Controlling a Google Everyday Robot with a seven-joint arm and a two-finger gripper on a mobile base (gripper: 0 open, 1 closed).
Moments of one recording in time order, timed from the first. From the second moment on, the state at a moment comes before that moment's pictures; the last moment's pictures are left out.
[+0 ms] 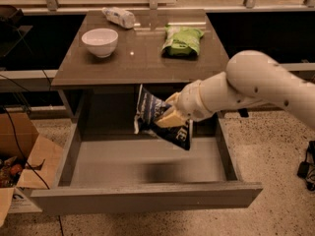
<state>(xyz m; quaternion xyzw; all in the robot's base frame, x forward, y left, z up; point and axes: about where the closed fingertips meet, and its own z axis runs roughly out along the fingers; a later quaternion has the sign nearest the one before) 0.548 -0.027 0.792 -0.59 0.69 0.21 0.36</state>
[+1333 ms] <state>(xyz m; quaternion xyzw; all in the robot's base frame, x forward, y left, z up) 0.727 -0.026 0.908 -0.65 0.66 0.09 0.37</state>
